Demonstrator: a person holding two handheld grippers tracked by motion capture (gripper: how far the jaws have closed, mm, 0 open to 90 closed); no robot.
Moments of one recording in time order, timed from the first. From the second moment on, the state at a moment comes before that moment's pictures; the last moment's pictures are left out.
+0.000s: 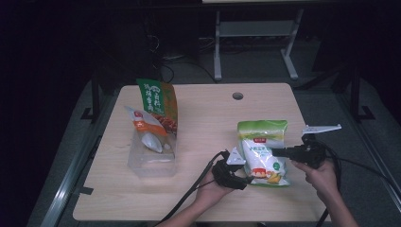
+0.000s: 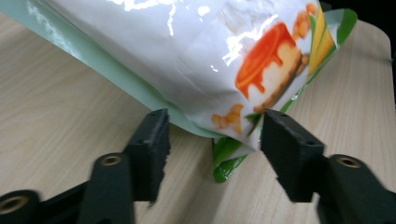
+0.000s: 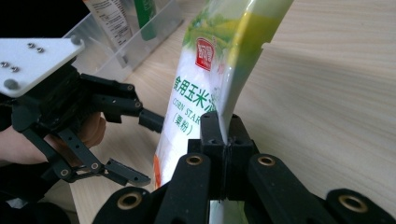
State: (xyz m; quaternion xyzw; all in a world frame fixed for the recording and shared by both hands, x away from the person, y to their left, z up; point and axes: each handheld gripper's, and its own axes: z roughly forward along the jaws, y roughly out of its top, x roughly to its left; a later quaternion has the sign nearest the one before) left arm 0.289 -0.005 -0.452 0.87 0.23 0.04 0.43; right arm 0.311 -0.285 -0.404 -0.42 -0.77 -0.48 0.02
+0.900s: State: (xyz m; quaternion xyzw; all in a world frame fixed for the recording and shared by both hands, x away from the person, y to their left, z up) left arm 0.309 0.011 -0.443 0.83 0.27 -0.01 0.50; right arm 0.304 -0.265 -0.393 -0.37 -0.78 -0.51 0.00
